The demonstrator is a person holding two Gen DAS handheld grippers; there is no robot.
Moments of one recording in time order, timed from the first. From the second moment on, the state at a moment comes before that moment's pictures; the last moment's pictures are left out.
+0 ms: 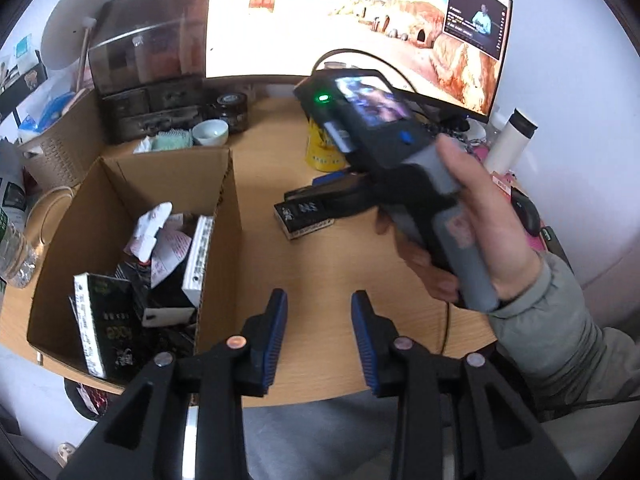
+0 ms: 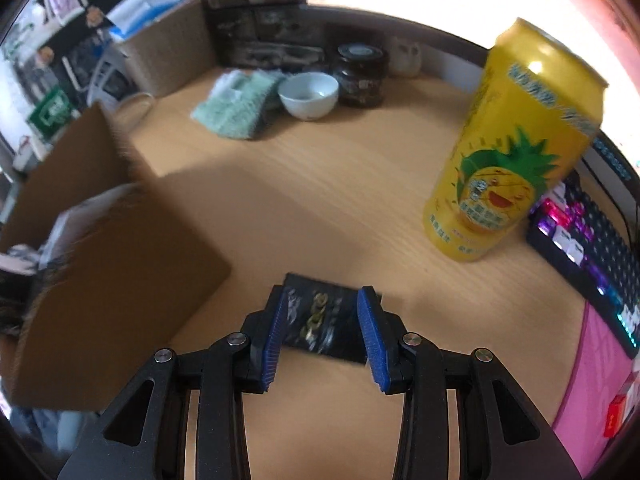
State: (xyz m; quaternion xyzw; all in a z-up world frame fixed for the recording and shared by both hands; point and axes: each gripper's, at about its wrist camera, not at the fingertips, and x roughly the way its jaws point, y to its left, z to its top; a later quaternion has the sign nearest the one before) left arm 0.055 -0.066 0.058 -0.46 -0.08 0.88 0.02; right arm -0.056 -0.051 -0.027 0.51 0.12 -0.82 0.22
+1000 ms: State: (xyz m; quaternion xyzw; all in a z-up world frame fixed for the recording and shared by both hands) left arm -0.035 -0.004 -0.047 -0.55 -0.04 0.83 0.01; right arm -0.001 0.099 -0.047 0.53 0.05 -0.83 0.17
